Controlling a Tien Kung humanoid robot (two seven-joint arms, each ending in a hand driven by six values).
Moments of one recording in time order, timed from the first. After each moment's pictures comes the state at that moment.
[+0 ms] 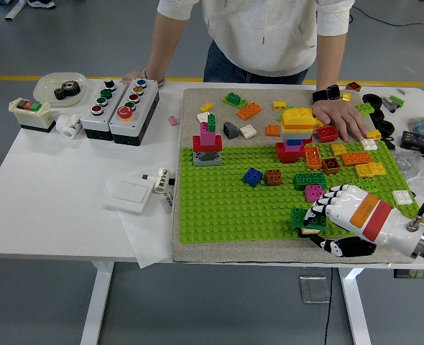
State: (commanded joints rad) left arm -0.19 0.15 -0.35 -0.27 0.54 0.32 0.12; right arm 0.37 -0.69 0.72 1.38 -2.11 -0.38 0.48
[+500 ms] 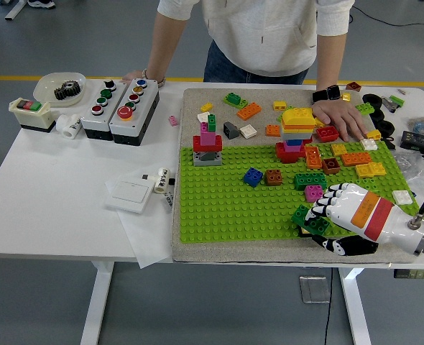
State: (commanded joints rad) left arm -0.19 0.15 -0.35 -0.27 0.54 0.32 0.12; right arm 0.41 -0.71 0.69 1.36 -2.11 -0.41 0.51
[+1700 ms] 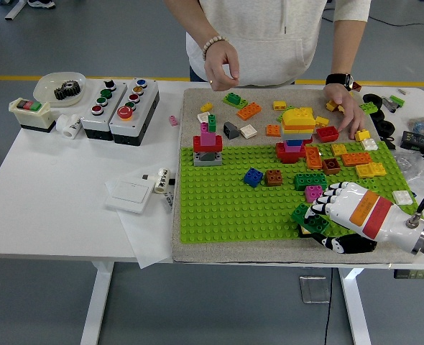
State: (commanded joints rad) left arm -0.19 0.15 -0.35 -0.27 0.55 0.32 0.13; right arm 0.39 -0.70 0.71 1.36 -2.13 -0.39 0.49
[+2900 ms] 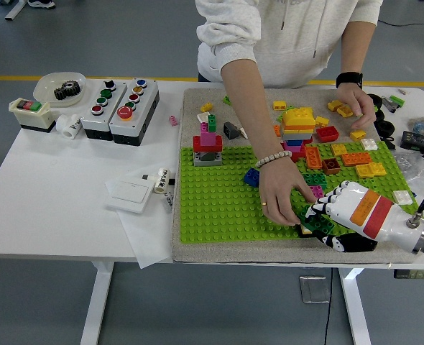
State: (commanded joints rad) left arm -0.19 0.15 -0.34 -0.27 0.54 0.31 0.12; right arm 0.40 -0.69 0.71 1.36 -2.14 -0.39 0.49
